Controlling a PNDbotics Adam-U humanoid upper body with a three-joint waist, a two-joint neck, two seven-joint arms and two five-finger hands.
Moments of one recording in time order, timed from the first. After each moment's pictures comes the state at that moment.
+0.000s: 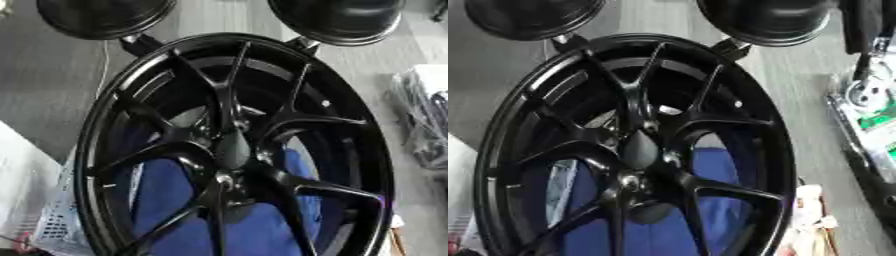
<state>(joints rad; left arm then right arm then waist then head) -0.57 0.92 -0.03 -1.86 0.01 0.70 0.12 -0.36 -0.61 -0.02 -1.98 -0.03 0.27 -0.84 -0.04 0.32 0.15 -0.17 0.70</state>
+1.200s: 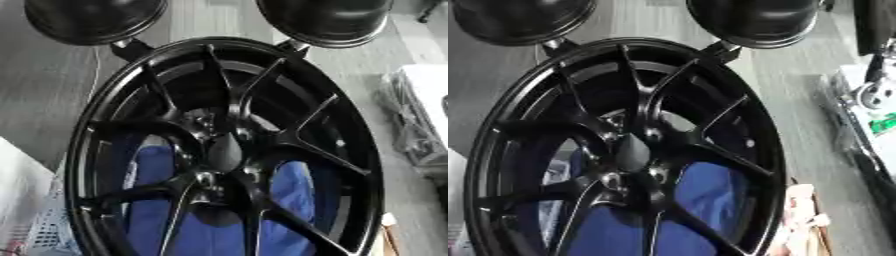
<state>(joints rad) -0.69 0.84 -0.09 -1.32 -0.17 0.54 -0.01 -0.38 -0.61 0.00 -1.98 -0.03 0.27 -0.85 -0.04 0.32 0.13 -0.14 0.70</state>
